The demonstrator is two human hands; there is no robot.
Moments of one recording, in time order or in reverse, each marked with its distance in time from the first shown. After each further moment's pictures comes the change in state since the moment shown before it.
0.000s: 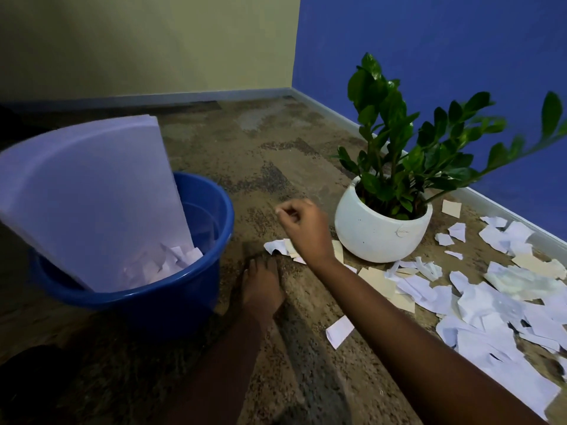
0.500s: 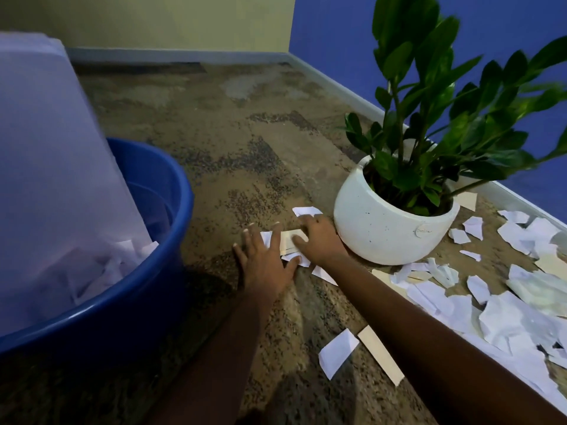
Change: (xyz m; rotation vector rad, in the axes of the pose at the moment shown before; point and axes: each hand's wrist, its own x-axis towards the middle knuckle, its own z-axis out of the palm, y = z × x) left_hand 0.088 0.025 0.050 -0.223 0.150 -0.048; right_hand 0.049 0.148 0.023 -0.527 -0.386 0.195
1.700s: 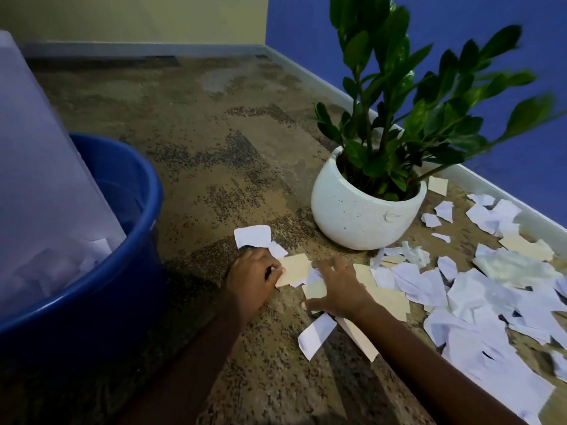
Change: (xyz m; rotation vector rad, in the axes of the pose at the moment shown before) left_hand -0.030 -0.011 0.006 -0.130 0.028 0.334; right_hand -0.099 0.048 -0.001 -0.130 -0.280 0.209
